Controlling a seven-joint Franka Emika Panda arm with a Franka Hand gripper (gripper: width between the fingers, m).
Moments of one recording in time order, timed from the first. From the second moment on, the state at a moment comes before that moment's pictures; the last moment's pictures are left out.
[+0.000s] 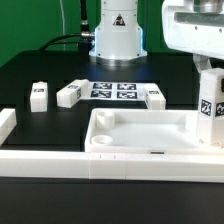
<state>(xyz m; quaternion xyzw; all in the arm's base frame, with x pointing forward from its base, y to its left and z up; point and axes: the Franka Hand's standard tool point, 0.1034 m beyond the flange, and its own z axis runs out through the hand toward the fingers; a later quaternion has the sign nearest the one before) 0.624 0.105 0.113 -0.84 0.54 0.02 0.07</state>
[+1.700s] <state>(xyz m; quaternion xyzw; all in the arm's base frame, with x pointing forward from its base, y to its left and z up) 0.626 0.106 0.115 -0.98 -0.18 -0.03 0.01</state>
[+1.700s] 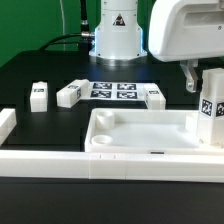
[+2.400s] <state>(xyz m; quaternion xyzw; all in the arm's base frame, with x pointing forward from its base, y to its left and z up) 0.626 0.106 0.114 -0.99 -0.16 -0.03 0.01</state>
